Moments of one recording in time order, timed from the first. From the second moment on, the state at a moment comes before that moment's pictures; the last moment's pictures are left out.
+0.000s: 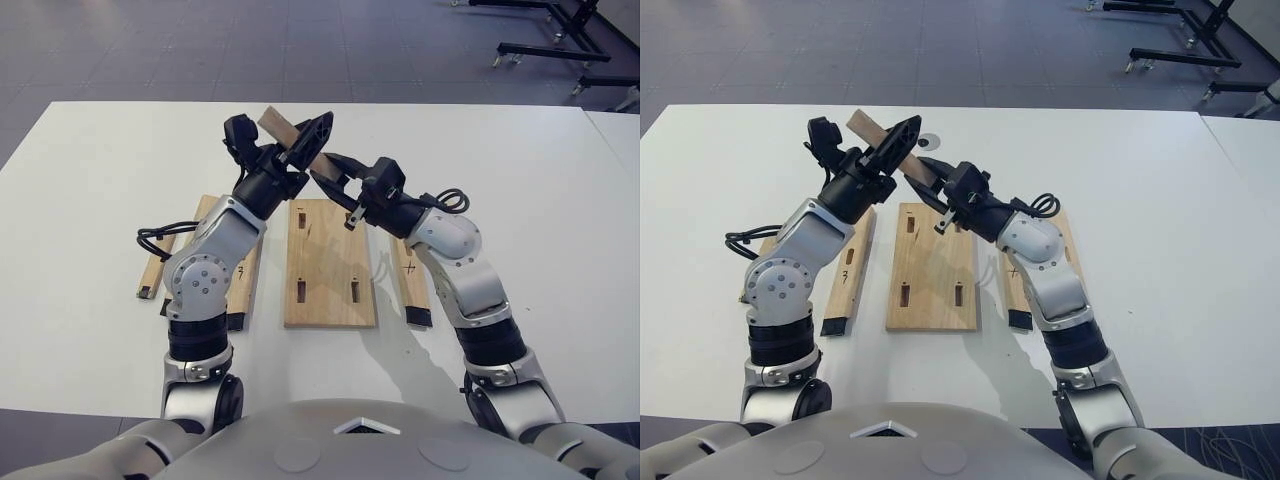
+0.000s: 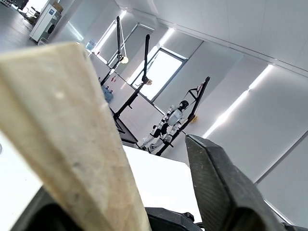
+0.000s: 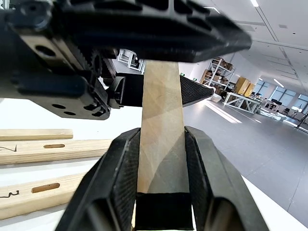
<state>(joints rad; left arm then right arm) -0.28 -0.03 0.06 -0.34 -0.90 0.67 -0.14 -0.25 -0.27 0.24 -0.22 0.14 0.11 0.59</state>
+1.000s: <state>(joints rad) -0.29 -0.03 0.05 -0.32 -0.79 0.55 -0.21 -0.25 -0.25 0.22 -0.21 0.14 0.11 0.55</state>
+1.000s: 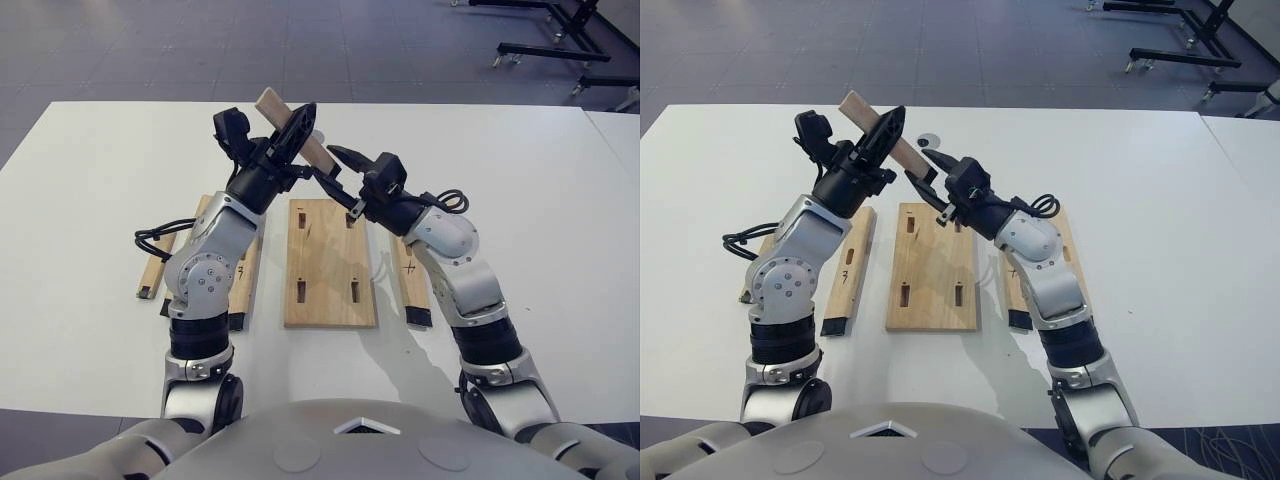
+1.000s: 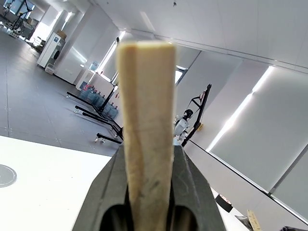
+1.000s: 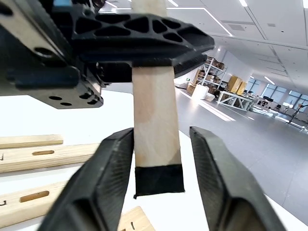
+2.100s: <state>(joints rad) 0.18 0.21 0.26 -0.45 -0.45 0.33 -0.19 -0.18 -0.26 0.16 -0.28 0.11 0.17 0.42</state>
